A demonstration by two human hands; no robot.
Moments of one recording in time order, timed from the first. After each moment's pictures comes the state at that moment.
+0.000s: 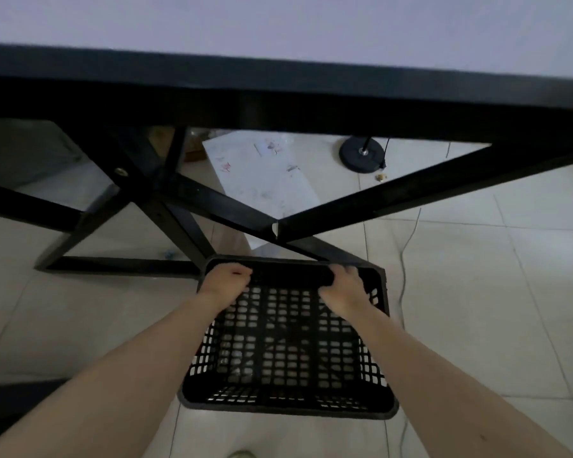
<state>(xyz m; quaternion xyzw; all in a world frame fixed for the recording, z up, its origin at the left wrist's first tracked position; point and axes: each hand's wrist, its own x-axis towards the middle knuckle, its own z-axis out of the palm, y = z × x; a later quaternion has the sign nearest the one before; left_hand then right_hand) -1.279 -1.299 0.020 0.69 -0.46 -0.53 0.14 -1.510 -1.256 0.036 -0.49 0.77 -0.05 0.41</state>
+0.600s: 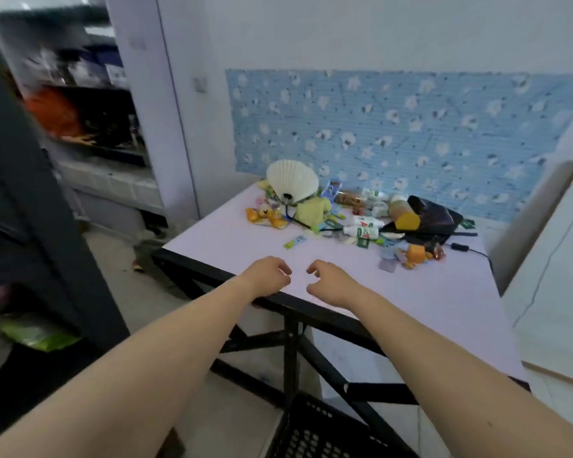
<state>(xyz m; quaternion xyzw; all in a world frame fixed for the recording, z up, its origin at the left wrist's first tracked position) -1.174 -1.217 0.612 0.72 -0.63 -0.26 0.13 -1.338 -1.253 0.603 -0.80 0.51 -0.10 0.29</state>
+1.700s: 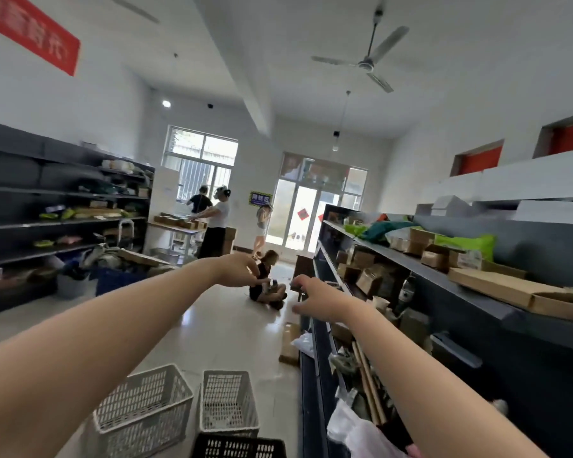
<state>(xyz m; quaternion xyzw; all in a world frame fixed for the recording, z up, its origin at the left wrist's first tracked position) -0.702 -0.364 0.933 0.95 -0.17 0.03 0.25 -0.749 -0.576 0.927 -0.98 -0.14 -0.02 0.16</state>
